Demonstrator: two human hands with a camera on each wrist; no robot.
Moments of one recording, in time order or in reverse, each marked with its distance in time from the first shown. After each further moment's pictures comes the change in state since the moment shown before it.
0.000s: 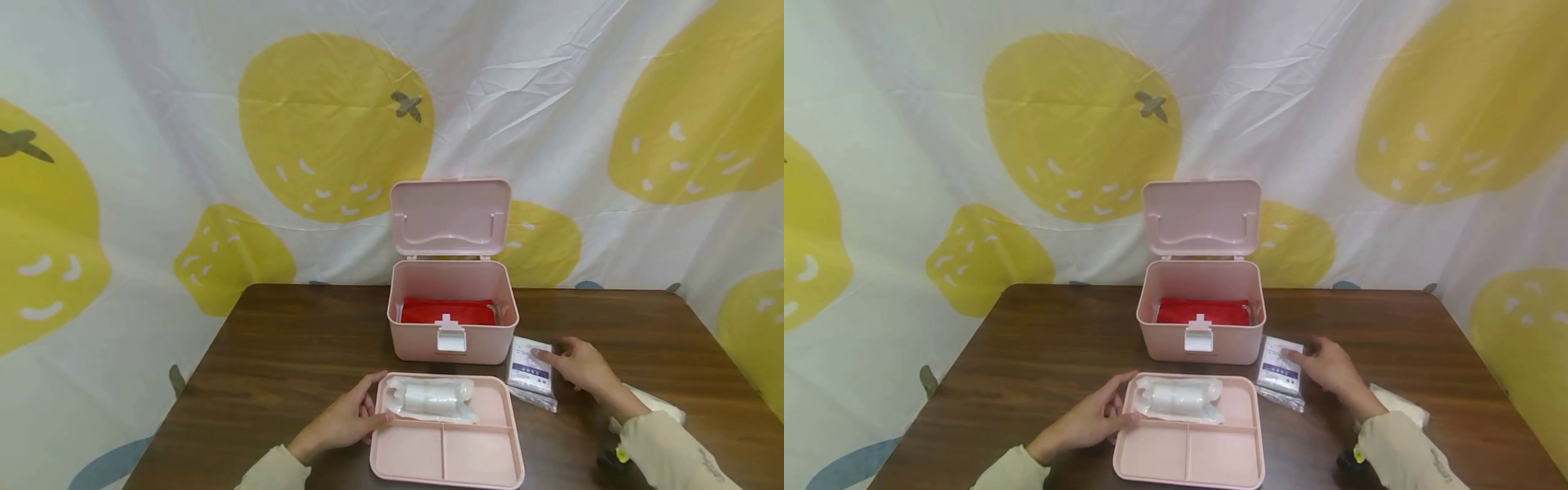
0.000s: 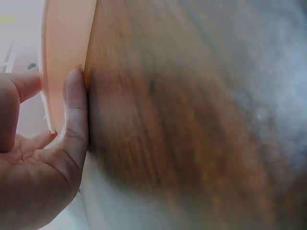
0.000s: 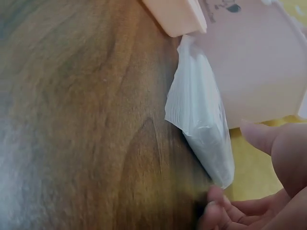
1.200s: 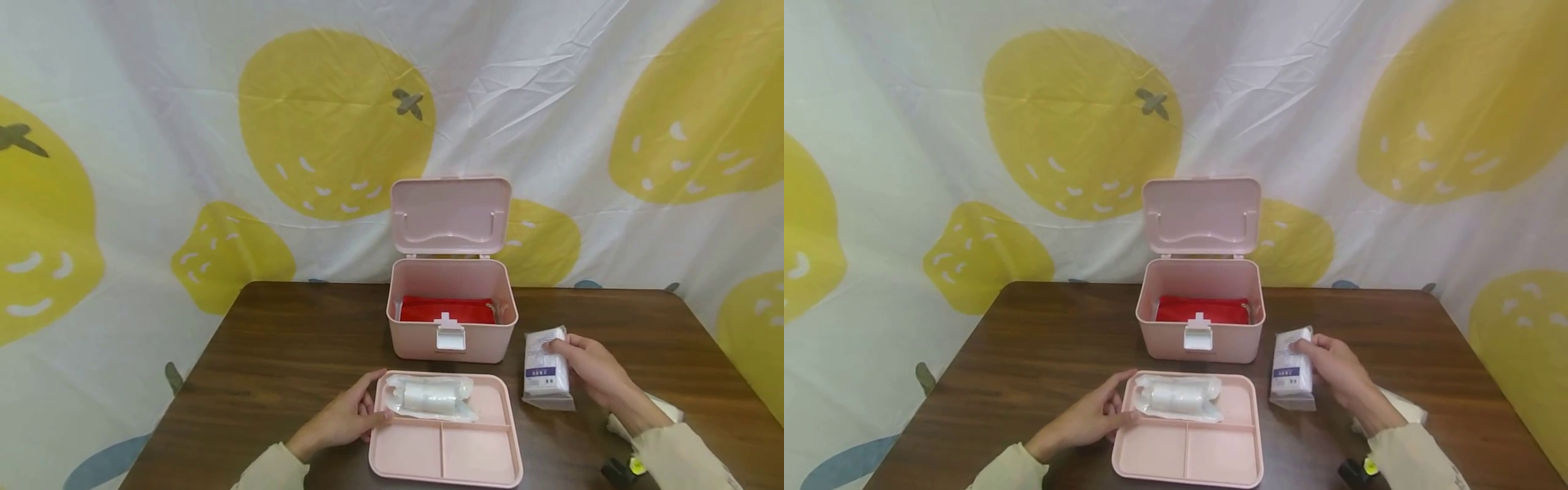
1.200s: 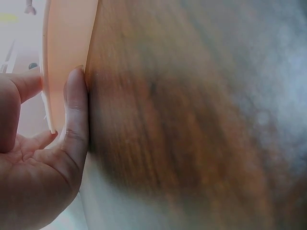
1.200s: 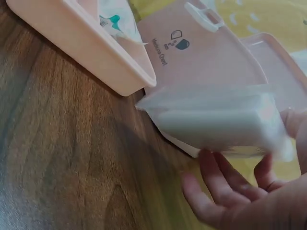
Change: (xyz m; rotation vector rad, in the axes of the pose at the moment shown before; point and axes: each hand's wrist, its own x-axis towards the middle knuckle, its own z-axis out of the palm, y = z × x) left_hand 0.001 -0.002 -0.001 0.003 -0.010 -0.003; right_hand -0.021 -0.017 -0.011 0.626 -0.150 0.036
